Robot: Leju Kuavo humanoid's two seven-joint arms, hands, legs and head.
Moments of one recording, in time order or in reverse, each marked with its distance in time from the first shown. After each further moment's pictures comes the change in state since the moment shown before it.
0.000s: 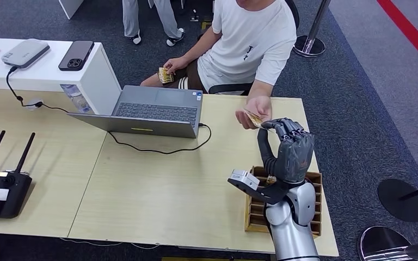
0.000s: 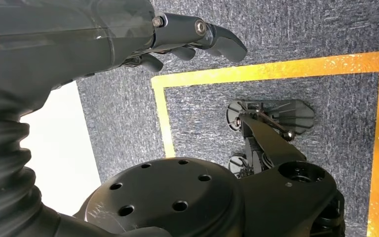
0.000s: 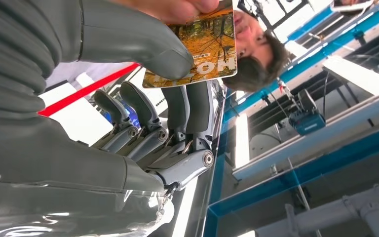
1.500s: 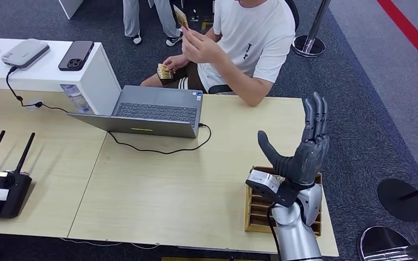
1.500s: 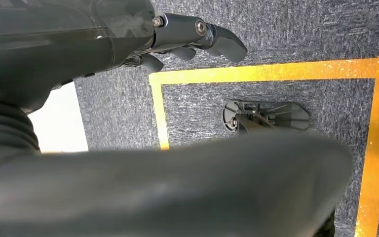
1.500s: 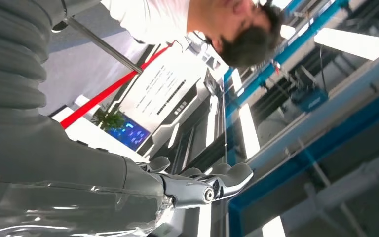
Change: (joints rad) left arm 0.003 0.002 -0.002 0.000 0.048 0.008 -0.019; right arm 0.015 -0.019 0.007 -0.071 -0.264 -0.002 -0.074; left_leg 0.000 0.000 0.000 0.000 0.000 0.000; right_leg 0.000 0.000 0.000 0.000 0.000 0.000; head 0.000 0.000
